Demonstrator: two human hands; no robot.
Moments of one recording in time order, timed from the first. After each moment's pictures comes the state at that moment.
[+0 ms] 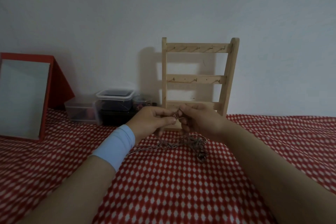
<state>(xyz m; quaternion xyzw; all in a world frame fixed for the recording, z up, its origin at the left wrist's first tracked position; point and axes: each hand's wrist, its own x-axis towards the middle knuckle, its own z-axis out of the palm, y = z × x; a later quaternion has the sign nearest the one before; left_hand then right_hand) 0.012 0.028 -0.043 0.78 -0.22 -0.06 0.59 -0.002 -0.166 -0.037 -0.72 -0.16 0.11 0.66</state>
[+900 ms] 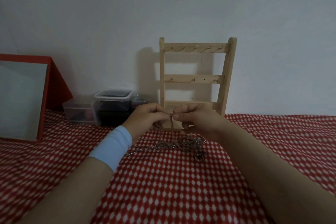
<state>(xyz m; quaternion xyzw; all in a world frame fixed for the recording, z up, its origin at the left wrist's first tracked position) 0.016 0.031 -0.041 0.76 -0.17 -0.04 0.63 -0.009 -0.161 -0.031 -0.73 -0.07 0.07 0.68</state>
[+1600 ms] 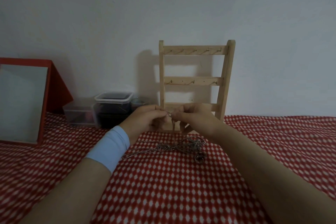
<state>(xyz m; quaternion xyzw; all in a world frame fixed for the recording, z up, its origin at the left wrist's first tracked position) 0.013 0.029 -0.032 0.70 -0.14 -0.11 0.69 -0.010 -0.159 -0.031 -0.81 -0.12 -0.02 0.57</state>
